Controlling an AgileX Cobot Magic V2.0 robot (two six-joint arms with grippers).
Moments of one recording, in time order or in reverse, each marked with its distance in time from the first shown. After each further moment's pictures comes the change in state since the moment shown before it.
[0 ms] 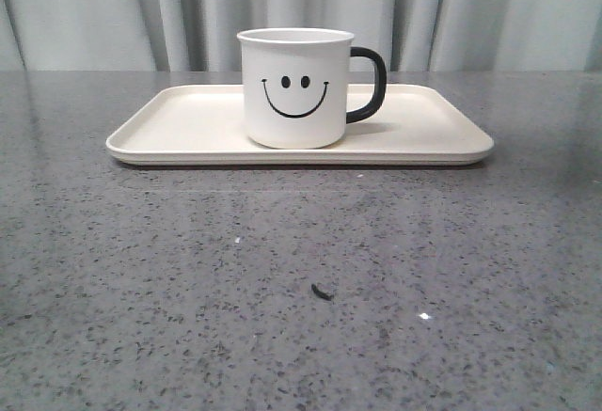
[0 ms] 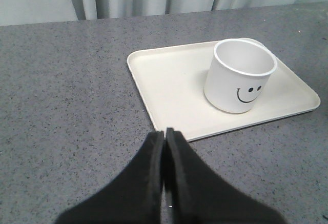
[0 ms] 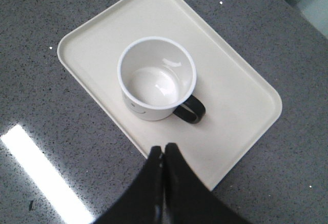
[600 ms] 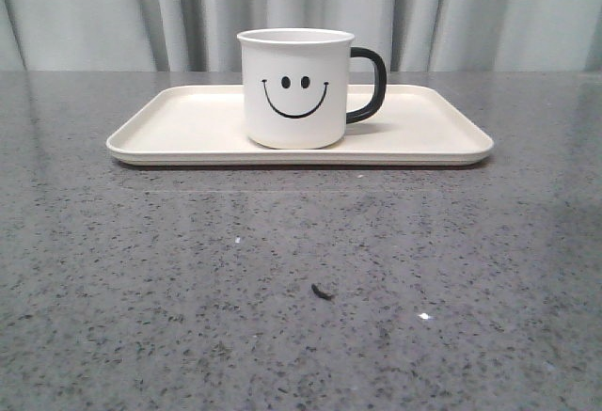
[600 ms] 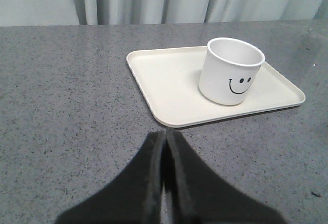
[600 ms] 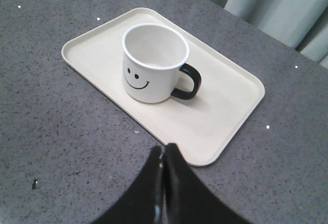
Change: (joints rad) left arm 0.000 -0.281 0.159 -0.017 0.023 0.000; right arm 0.000 -0.650 0.824 0.008 -0.507 0.026
